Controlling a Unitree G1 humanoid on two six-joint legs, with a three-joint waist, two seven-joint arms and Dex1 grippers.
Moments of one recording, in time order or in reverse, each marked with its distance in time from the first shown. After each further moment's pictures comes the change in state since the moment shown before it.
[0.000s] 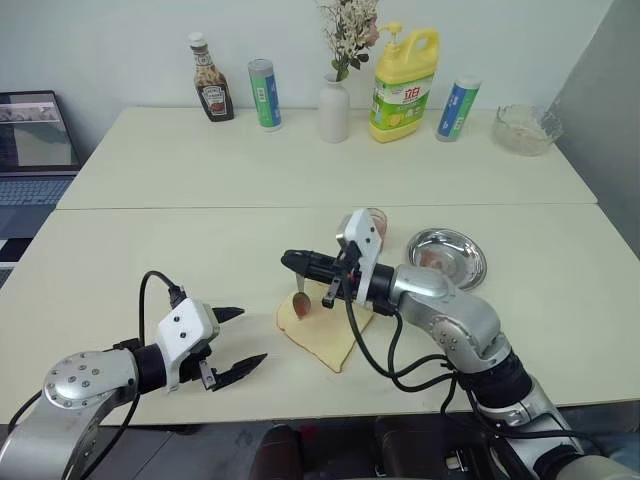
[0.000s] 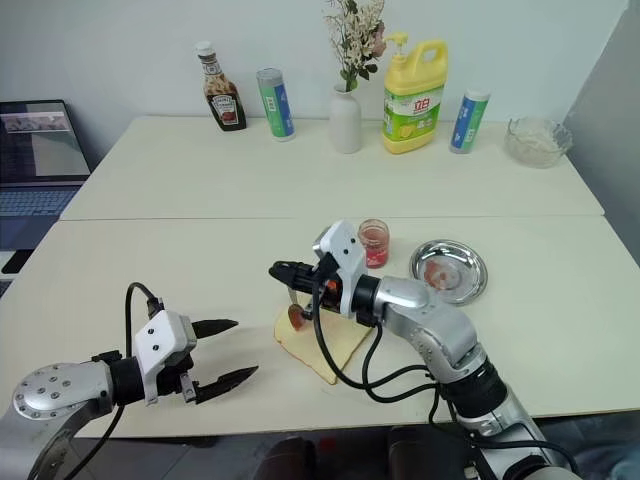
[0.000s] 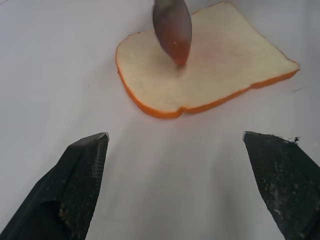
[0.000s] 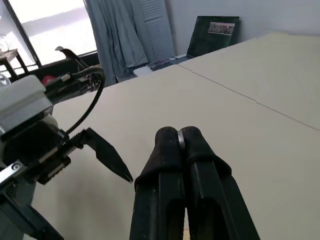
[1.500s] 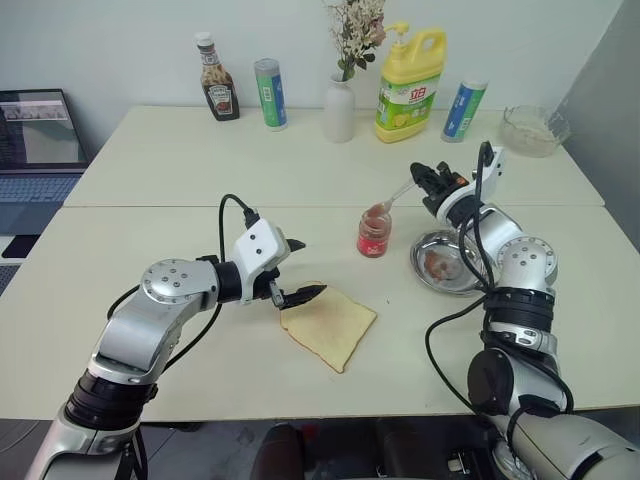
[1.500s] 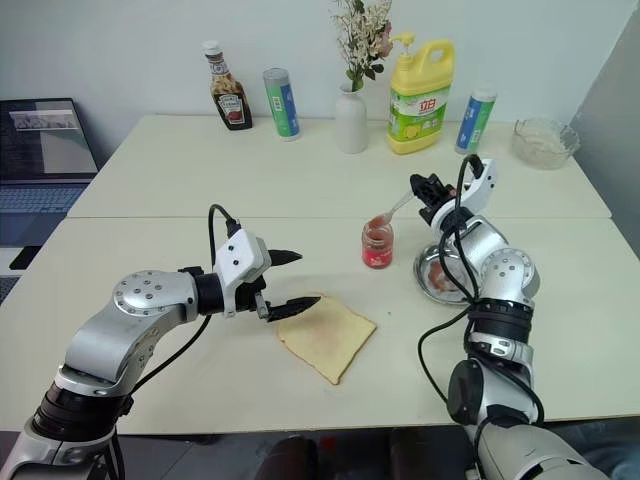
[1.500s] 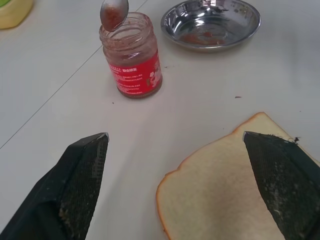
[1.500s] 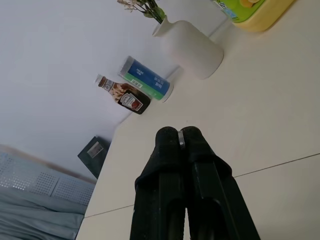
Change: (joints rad) left arm -0.641 -0.097 -0.335 0.158 0.015 0.221 0.048; right arm -0.307 0.109 -0.913 0.504 0.380 0.317 -0.482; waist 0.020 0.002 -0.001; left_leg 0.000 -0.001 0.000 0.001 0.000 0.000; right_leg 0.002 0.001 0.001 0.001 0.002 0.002
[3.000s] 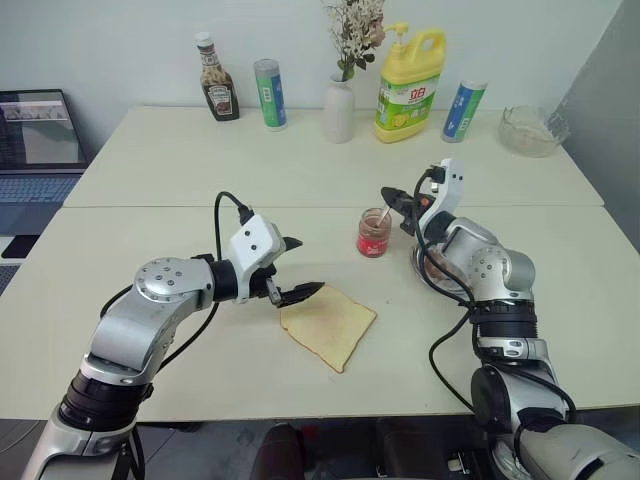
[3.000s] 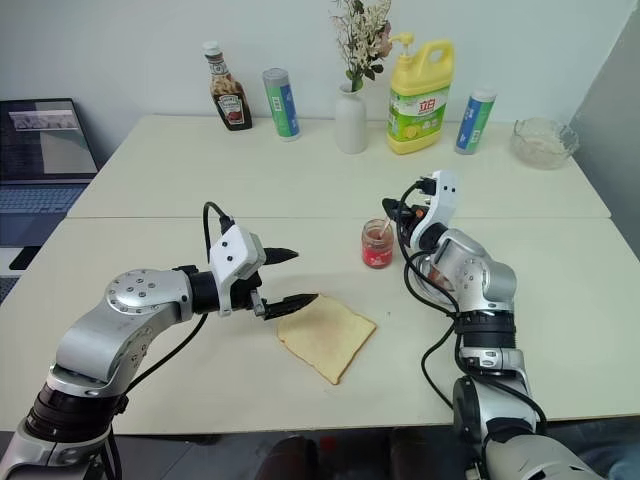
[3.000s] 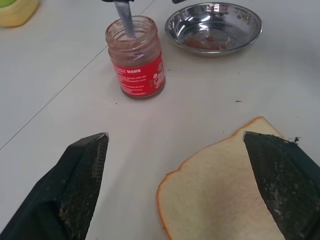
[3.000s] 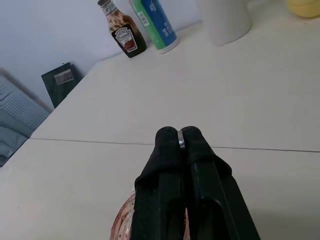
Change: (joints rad) left arm 0.001 0.014 0.026 -0.024 -0.037 0.045 0.013; right arm 0.062 -0.012 0.251 -0.022 -0.359 -0.110 0.265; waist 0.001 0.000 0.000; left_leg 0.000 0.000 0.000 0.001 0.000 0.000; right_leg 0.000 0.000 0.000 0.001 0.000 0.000
